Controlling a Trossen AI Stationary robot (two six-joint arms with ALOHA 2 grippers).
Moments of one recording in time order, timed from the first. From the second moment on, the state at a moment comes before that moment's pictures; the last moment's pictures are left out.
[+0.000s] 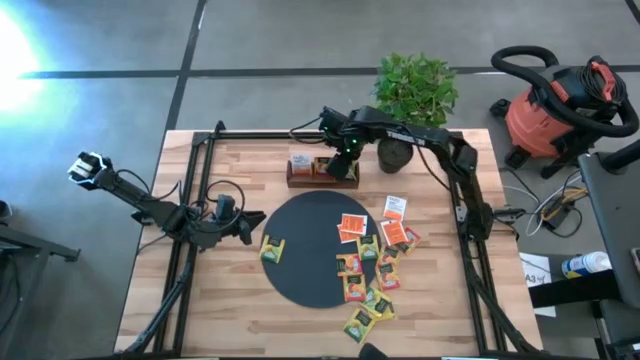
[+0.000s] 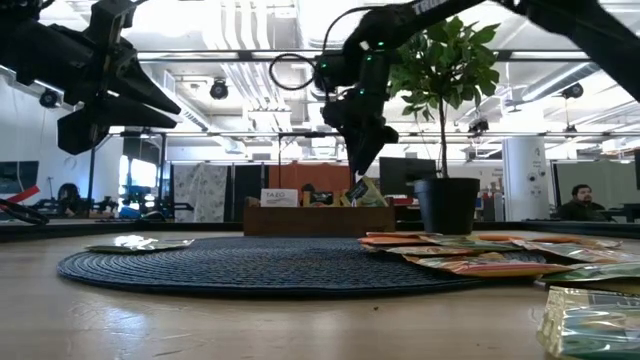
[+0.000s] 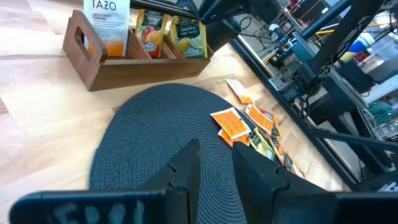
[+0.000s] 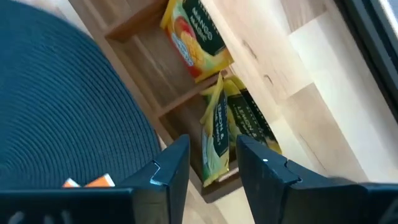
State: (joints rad) left arm -0.46 0.75 0.32 -0.05 -0.84 -1.14; right arm -0.45 2.12 1.93 -1.17 -0.02 0.16
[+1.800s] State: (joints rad) left arm -0.47 0.75 0.32 -0.06 -0.83 -1.09; right arm -0.43 1.79 1.47 -0.72 -0.01 -0.04
